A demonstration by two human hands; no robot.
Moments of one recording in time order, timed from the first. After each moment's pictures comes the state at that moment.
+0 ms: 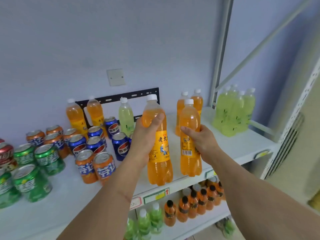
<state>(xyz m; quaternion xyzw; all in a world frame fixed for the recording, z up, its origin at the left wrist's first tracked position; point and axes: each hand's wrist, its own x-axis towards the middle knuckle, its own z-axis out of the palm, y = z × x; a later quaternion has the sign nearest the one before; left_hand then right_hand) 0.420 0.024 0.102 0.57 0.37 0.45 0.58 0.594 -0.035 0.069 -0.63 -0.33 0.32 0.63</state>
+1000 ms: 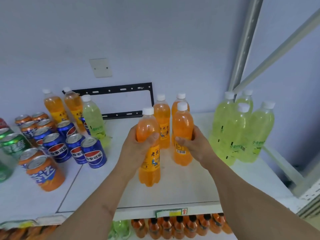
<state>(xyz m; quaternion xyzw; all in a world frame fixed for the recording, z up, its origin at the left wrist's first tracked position) 0.618 0.055 0.058 0.56 0.52 0.48 0.43 0.829 0.076 0.011 -0.54 -0.49 0.44 0.52</state>
